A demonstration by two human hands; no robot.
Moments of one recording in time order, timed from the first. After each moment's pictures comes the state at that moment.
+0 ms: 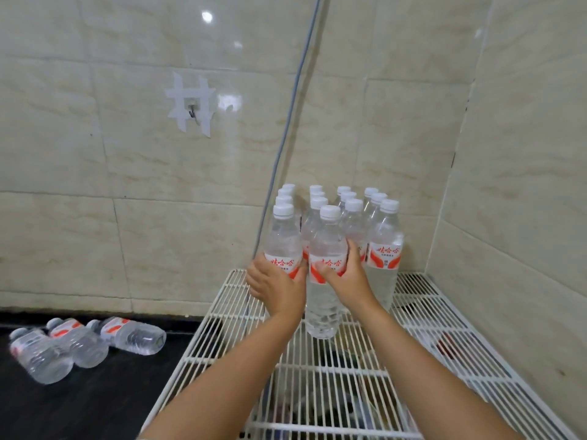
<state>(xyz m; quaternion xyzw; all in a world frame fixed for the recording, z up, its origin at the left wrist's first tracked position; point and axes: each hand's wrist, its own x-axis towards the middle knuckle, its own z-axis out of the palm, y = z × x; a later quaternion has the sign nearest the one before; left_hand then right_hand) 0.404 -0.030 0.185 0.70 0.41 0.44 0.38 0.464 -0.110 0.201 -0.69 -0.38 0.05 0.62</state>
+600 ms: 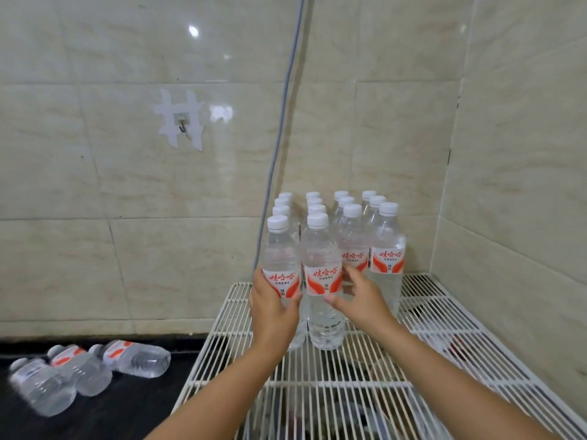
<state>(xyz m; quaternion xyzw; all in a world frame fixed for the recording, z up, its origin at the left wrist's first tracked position) 0.377 -0.011 0.169 0.75 0.27 0.43 0.42 0.462 -0.123 0.192 -0.77 -0.39 0.02 0.51</state>
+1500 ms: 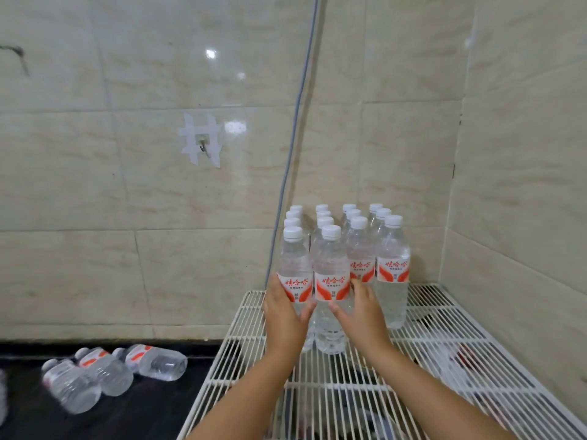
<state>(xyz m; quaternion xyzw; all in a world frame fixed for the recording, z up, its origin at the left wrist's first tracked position) 0.375 -0.018 0.170 0.77 0.26 0.44 0.39 0.451 -0.116 0.173 -0.80 -0.36 -0.11 0.46</state>
